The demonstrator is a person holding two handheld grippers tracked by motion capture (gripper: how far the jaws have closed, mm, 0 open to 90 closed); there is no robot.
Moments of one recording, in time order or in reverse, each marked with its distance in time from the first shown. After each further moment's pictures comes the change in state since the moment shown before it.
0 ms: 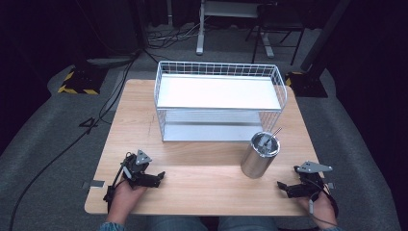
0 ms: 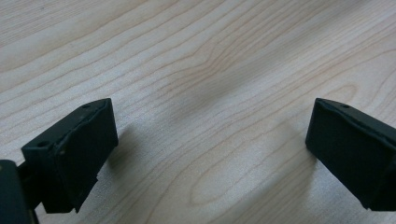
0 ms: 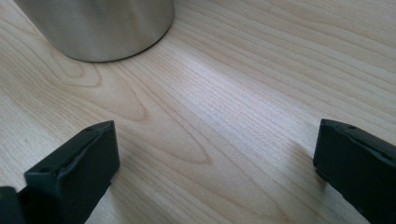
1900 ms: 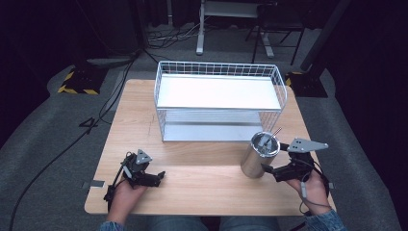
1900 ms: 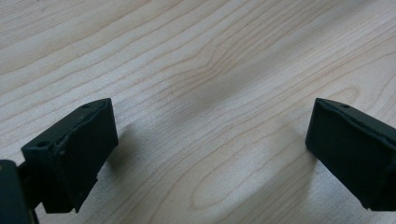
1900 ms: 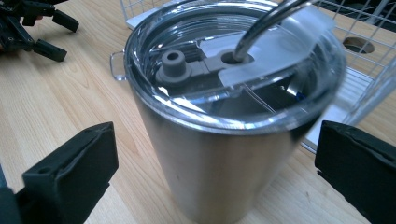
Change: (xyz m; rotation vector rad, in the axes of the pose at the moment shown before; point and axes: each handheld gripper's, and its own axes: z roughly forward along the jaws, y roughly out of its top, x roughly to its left) left arm 0.000 0.001 0.001 -0.001 0.000 -0.003; right arm 0.049 0.114 -0.032 -0.175 0.160 -0.106
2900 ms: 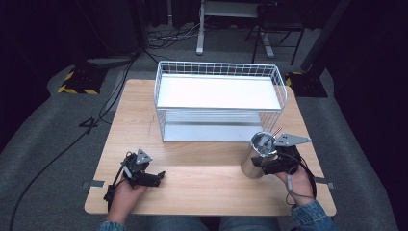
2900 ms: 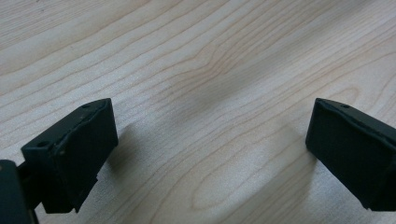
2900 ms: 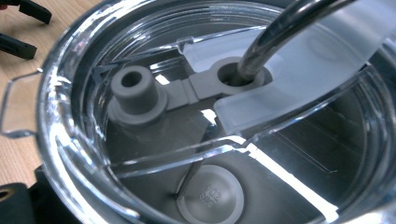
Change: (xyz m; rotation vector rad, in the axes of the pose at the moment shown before) left arm 0.000 0.000 0.000 0.001 -0.002 0.001; right arm -0.002 0.006 0.034 0.046 -0.038 0.014
